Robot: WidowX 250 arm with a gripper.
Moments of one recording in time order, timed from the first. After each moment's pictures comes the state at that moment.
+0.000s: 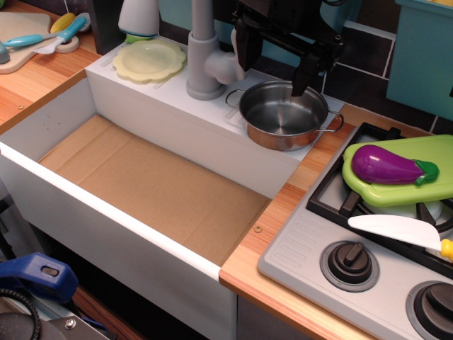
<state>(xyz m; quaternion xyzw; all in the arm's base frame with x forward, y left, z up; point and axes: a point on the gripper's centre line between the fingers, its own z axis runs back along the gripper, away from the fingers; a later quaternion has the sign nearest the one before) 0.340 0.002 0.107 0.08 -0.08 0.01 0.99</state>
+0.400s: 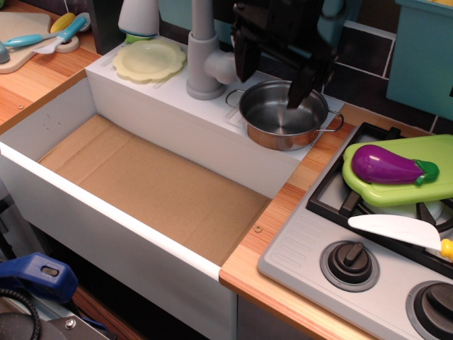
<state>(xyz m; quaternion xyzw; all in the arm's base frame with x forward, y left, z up) 0.337 0.004 0.090 0.09 -0.06 -0.05 0.99</state>
